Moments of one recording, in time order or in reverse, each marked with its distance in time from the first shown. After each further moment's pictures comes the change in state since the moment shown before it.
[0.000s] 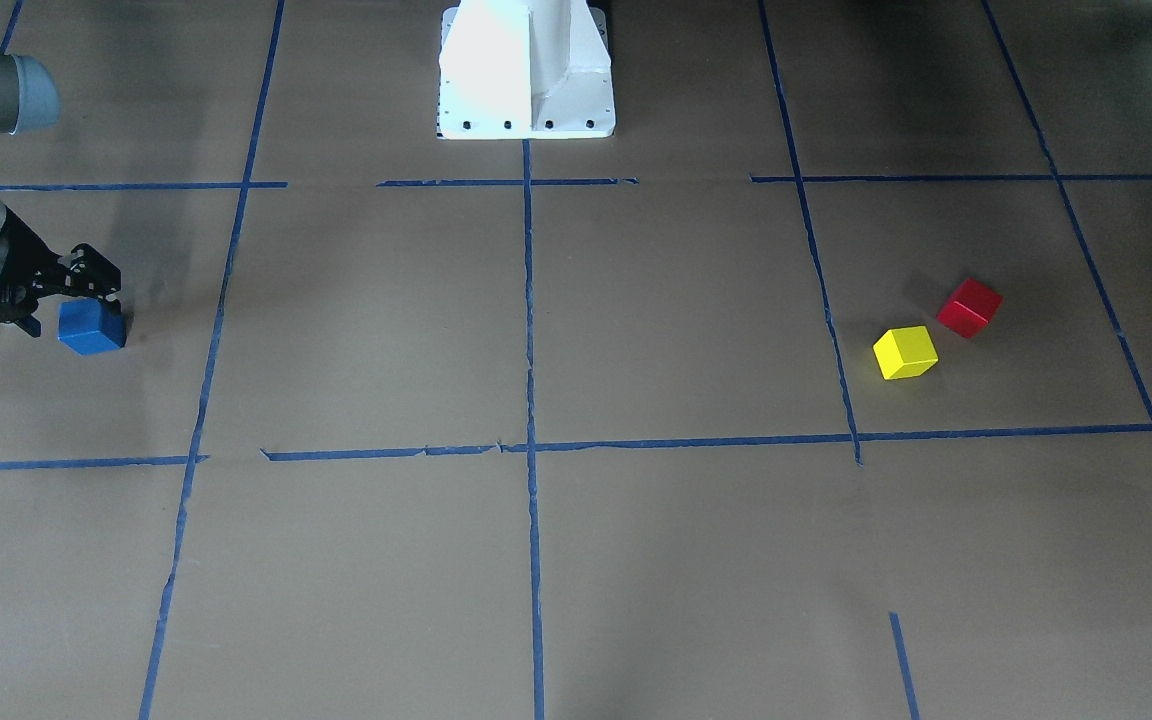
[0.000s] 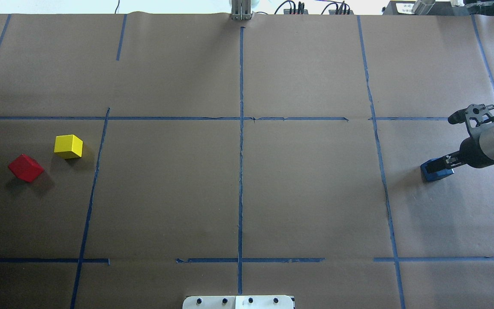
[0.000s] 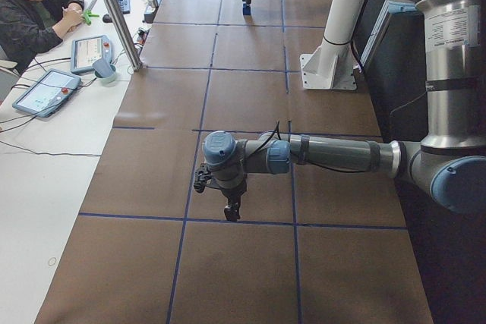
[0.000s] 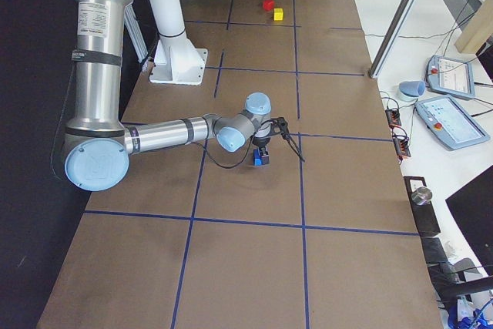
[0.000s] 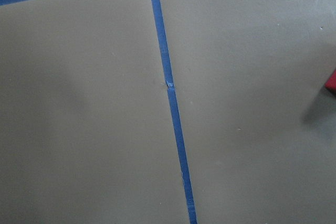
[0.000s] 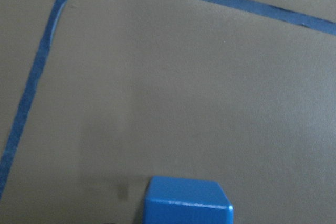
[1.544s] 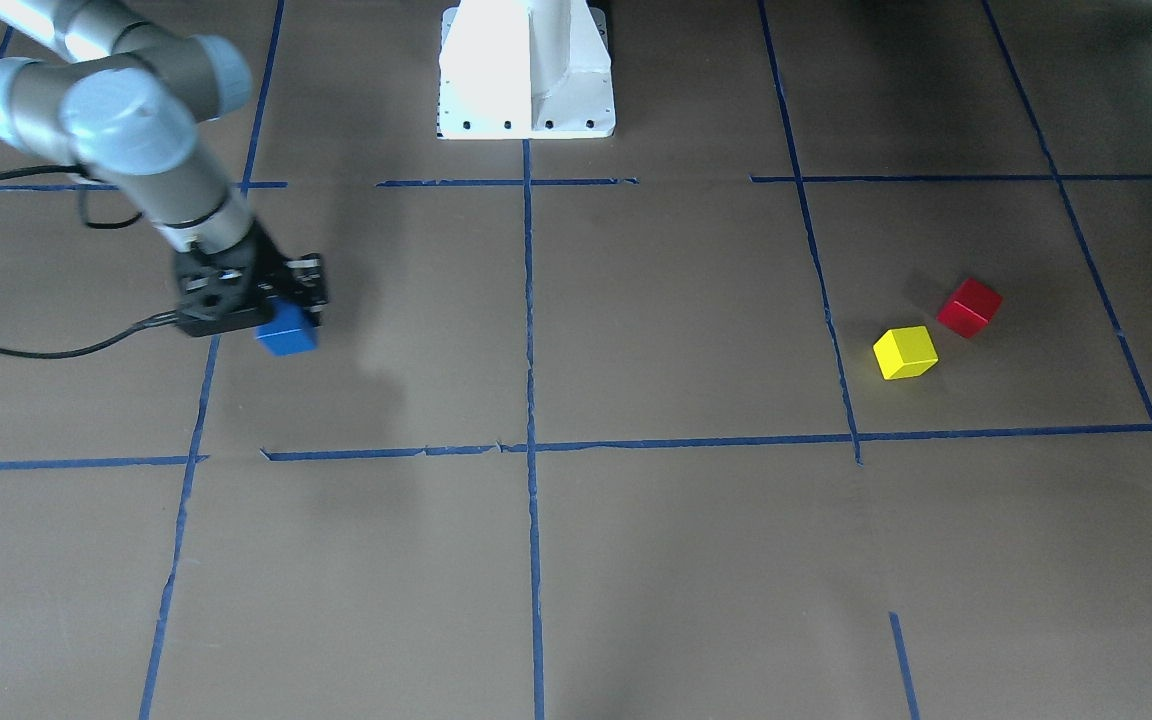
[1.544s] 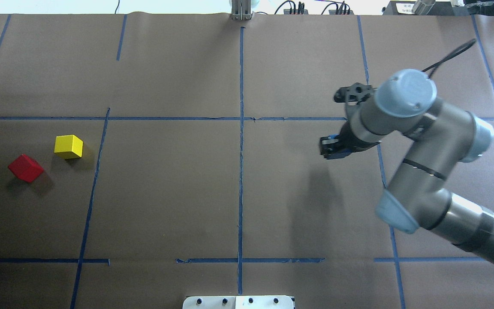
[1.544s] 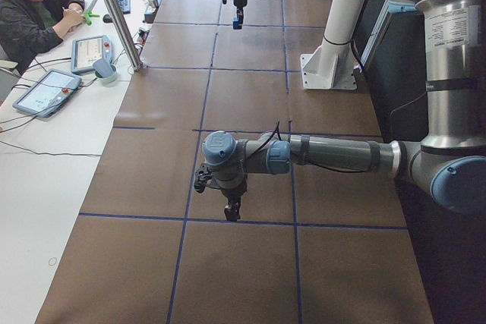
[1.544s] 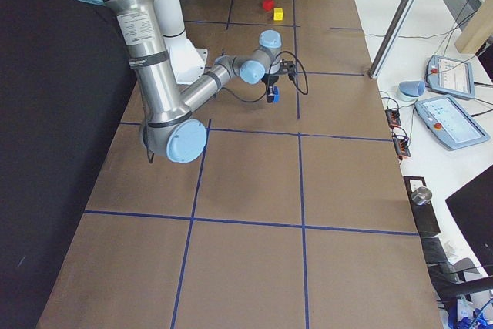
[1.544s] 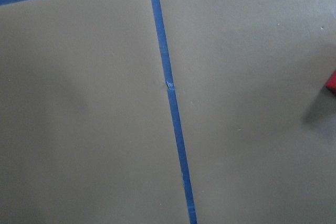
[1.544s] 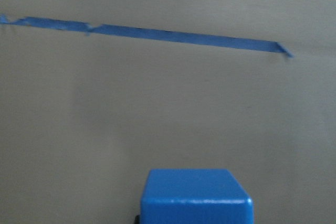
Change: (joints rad) left arm 0.000 0.000 0.000 -0.004 0.000 0.000; right arm -0.228 0.544 0.050 -0.473 -0.114 0.394
